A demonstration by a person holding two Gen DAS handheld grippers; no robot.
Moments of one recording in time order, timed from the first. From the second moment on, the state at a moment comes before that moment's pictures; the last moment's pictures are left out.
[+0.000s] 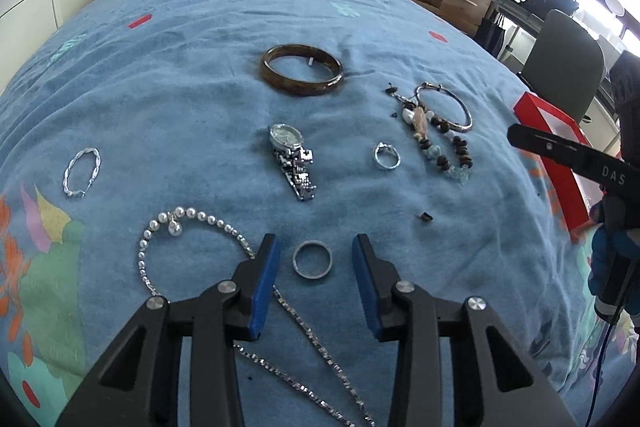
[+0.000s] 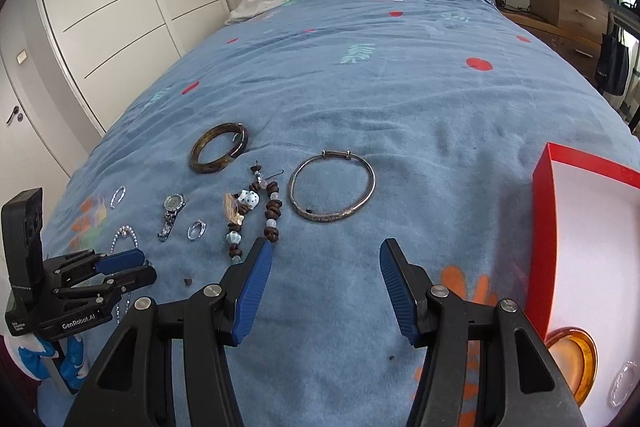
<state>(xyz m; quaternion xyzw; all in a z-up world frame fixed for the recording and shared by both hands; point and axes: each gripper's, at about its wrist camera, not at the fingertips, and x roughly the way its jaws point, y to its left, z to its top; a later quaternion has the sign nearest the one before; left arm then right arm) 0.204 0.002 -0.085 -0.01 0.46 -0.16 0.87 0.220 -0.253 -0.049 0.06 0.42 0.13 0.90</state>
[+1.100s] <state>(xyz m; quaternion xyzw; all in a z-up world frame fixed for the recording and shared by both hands) 0.198 -0.004 -0.089 0.00 0.45 -0.16 0.88 0.295 -0.246 -0.085 0.05 0.44 0.08 0.89</state>
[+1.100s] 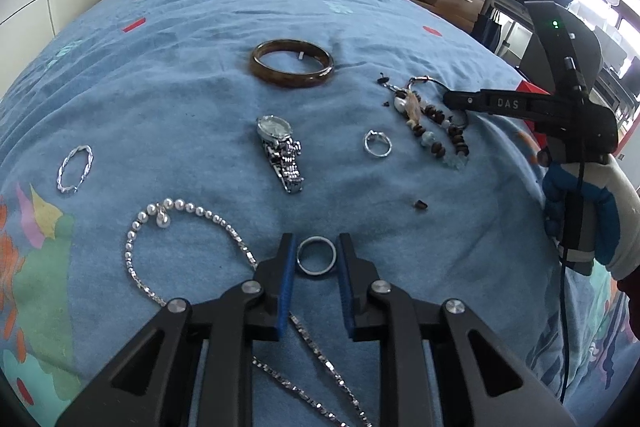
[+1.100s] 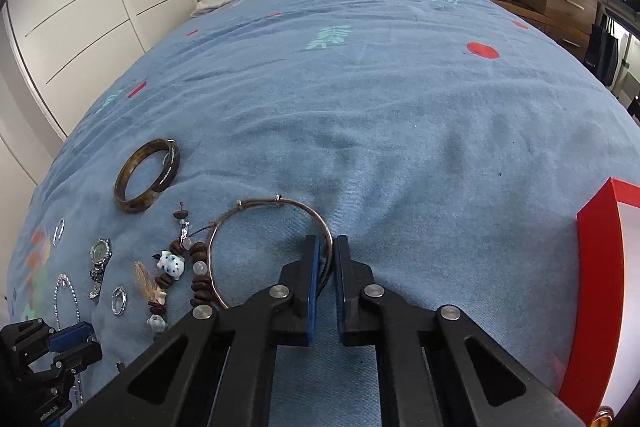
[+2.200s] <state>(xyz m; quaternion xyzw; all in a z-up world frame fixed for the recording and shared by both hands) 0.165 -0.098 0.000 0.00 0.41 -0.21 0.89 0.166 -0.366 0.044 0.04 0.32 -0.01 0.95</state>
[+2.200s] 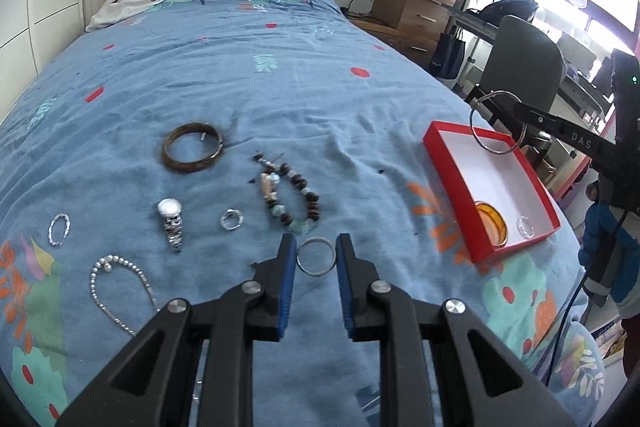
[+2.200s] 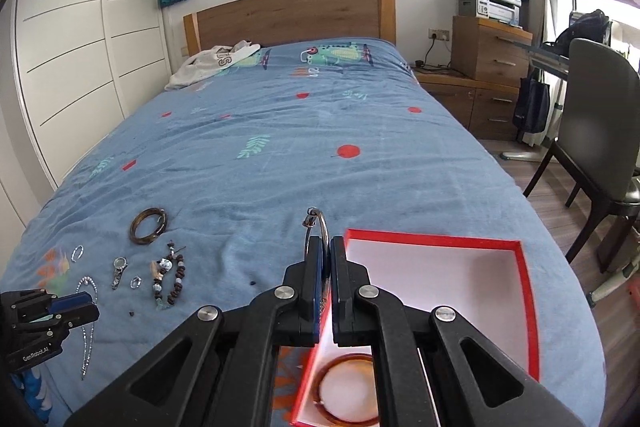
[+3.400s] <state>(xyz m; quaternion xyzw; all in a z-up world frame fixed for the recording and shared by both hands) 0.222 -0.364 -0.052 0.09 0.42 -0.35 0.83 0.147 -0.528 -0.041 0.08 0.39 -0.08 0.91</state>
